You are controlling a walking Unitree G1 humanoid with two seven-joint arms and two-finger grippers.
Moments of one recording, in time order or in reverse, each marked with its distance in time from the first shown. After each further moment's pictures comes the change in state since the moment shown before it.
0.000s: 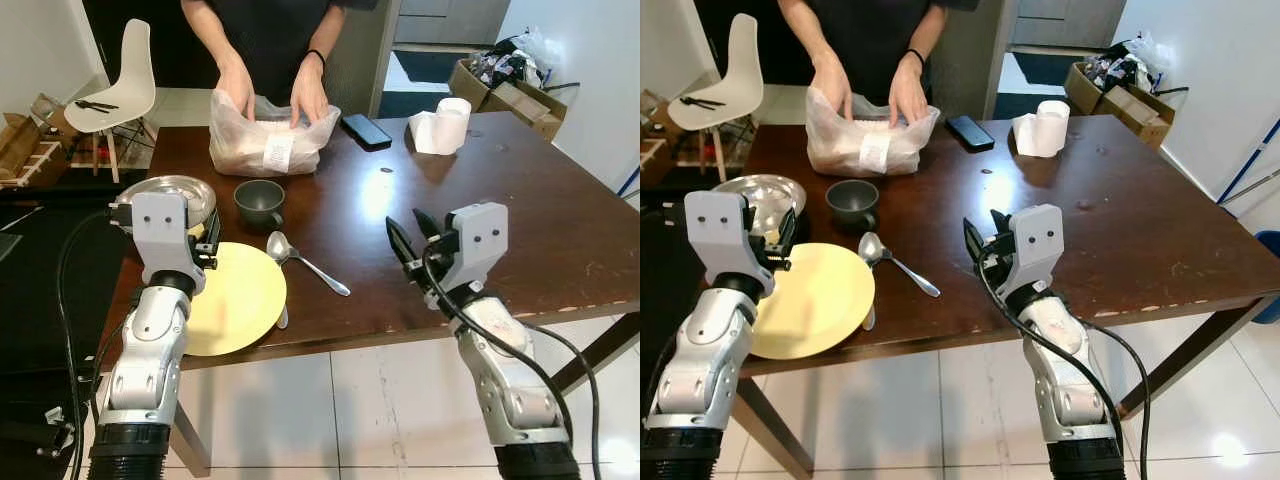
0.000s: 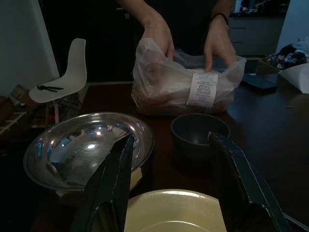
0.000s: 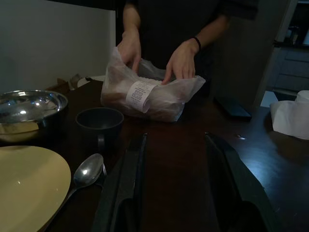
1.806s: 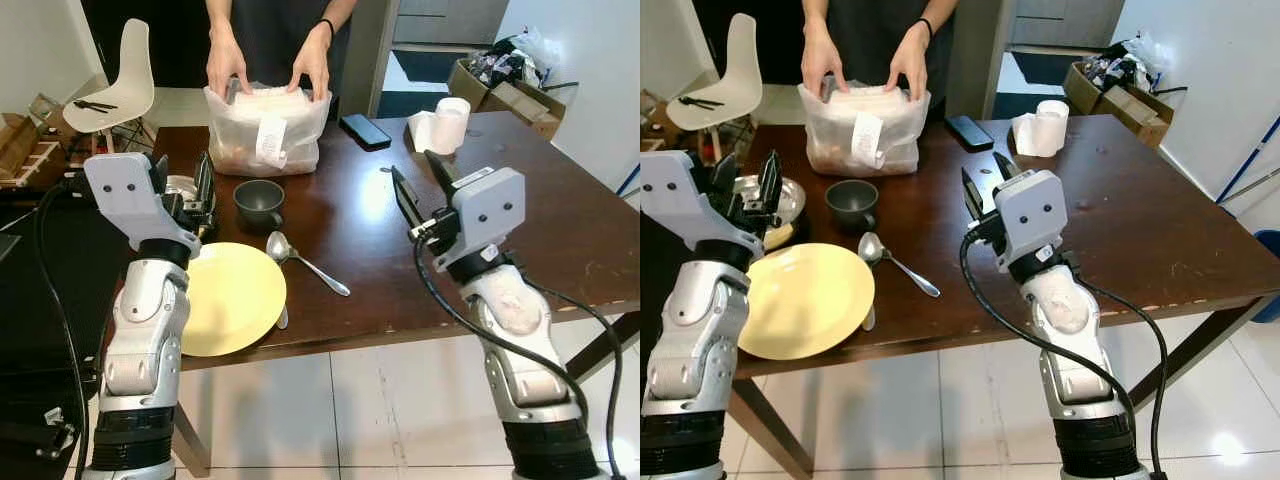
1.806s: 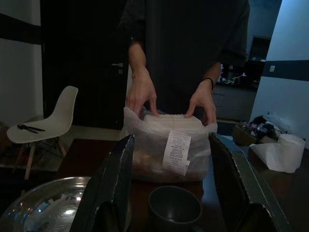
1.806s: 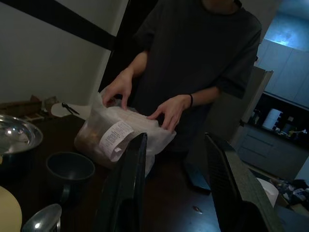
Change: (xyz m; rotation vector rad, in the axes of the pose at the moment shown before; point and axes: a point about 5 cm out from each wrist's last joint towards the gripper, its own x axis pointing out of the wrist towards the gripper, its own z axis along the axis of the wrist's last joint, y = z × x) left arm 0.005 -0.007 0.052 -0.161 -0.247 -0.036; right arm 0.013 0.004 0.052 -0.283 -0.237 0.023
